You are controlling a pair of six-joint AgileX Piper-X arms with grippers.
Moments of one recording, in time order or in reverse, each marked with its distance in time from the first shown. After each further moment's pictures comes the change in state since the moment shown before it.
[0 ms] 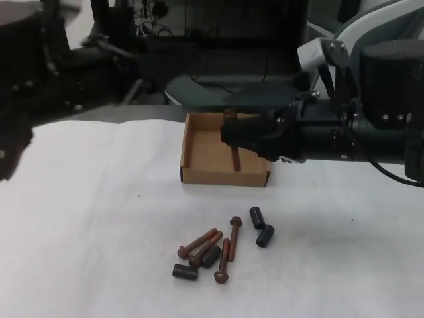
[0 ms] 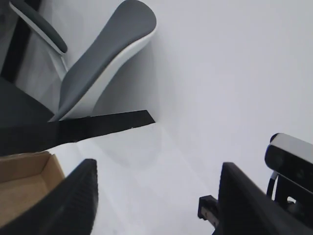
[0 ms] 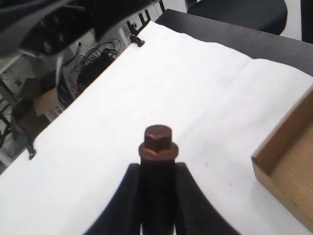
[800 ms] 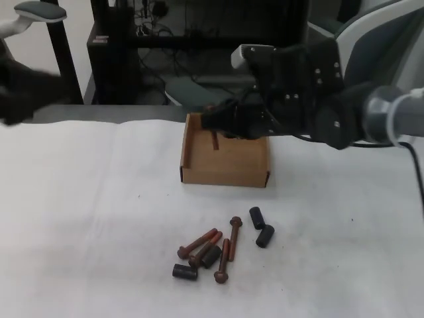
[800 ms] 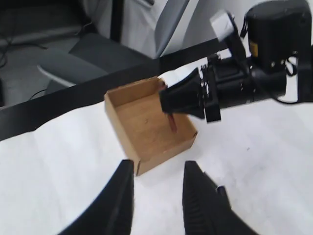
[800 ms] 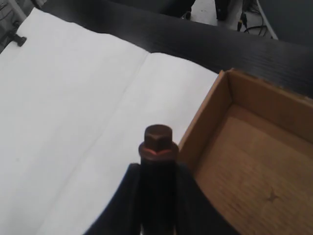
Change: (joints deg) left arm 16.4 -22.5 -0.1 46.4 -0.8 37.7; right arm -1.2 28.9 -27.0 7.4 14.5 -0.8
